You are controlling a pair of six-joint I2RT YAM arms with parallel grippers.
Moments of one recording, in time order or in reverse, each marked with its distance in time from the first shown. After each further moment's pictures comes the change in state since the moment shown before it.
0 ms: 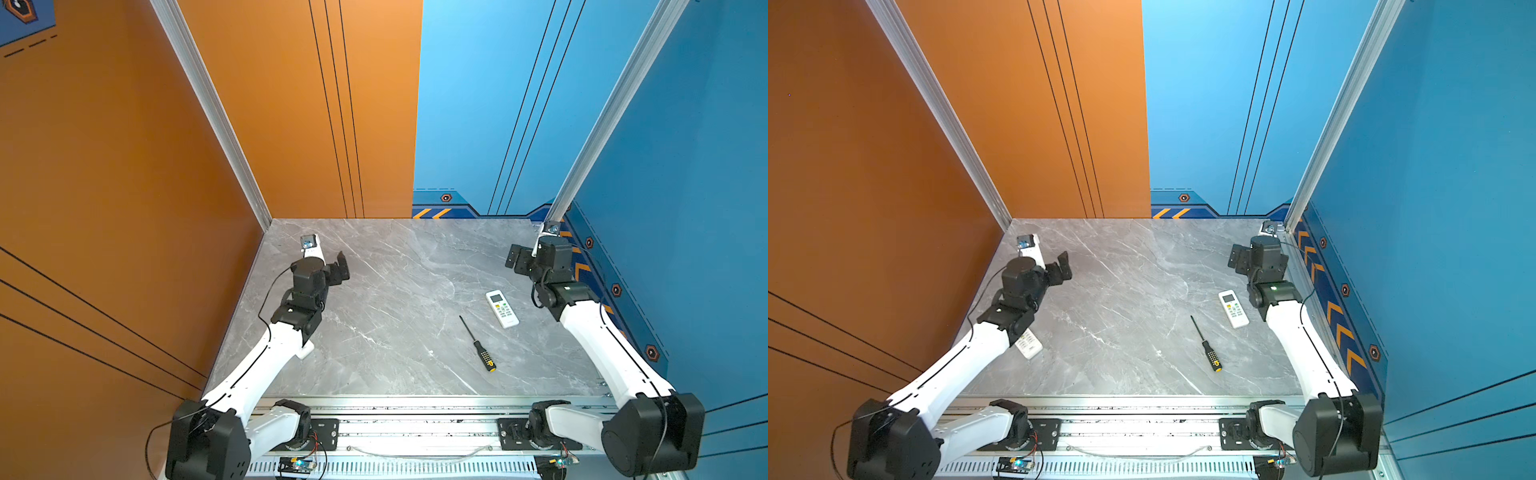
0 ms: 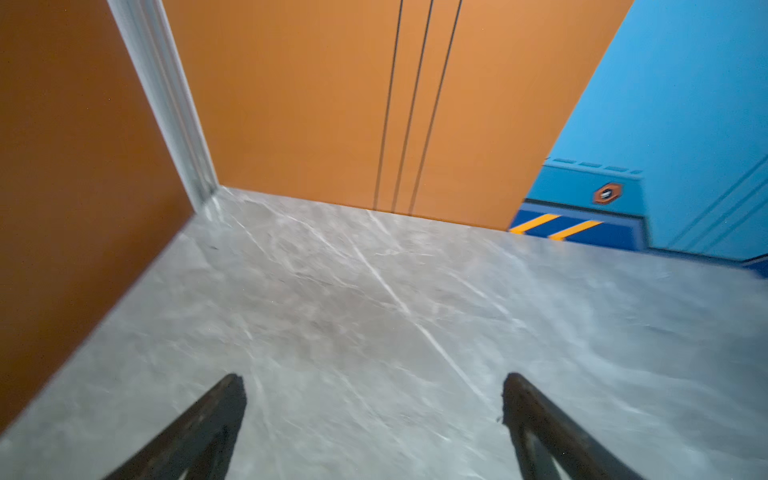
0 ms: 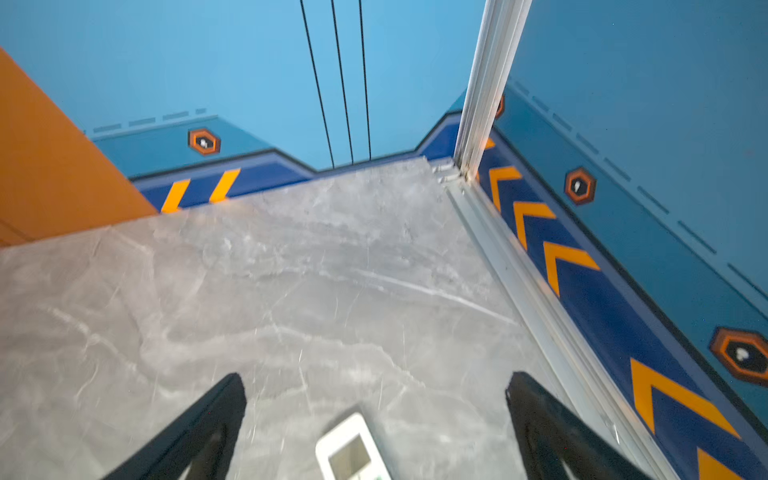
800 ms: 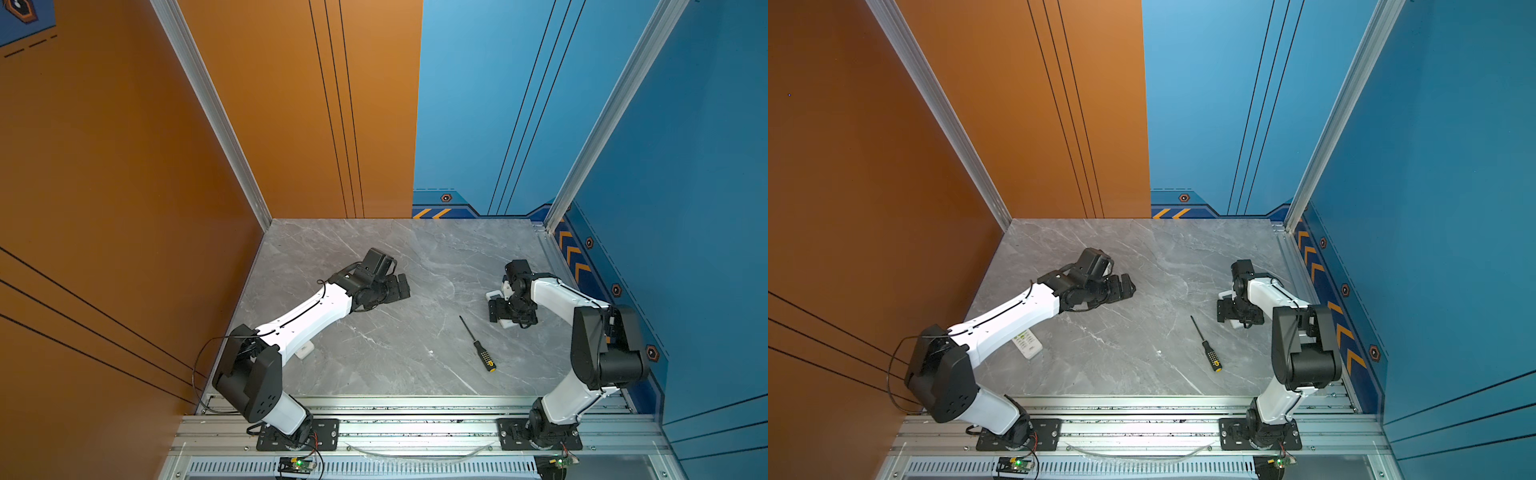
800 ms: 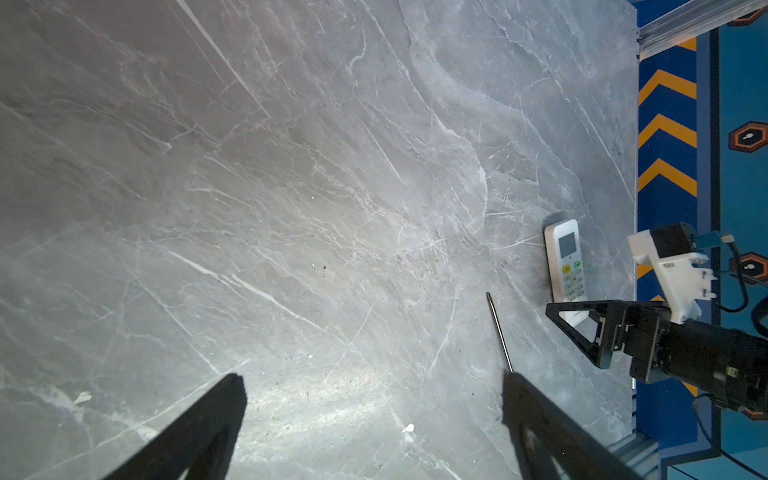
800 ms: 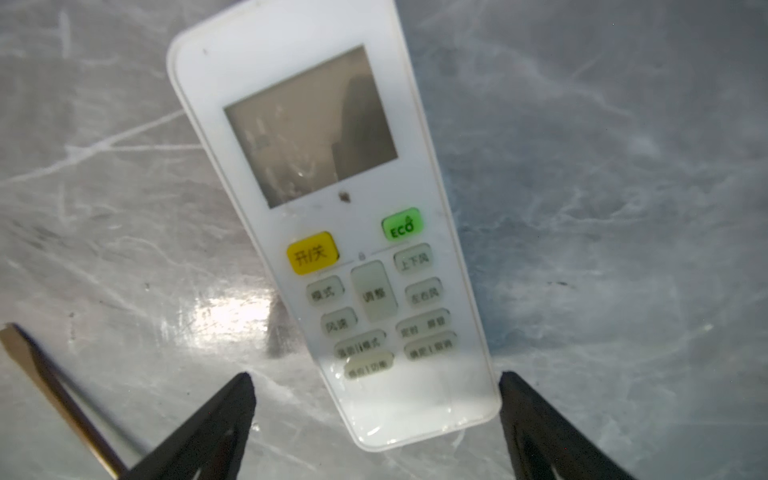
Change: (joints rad) left arm -0.299 0.411 0.328 -0.500 0.351 -0.469; right arm -0.029 0.463 -0.023 -0.375 -0.227 -0.092
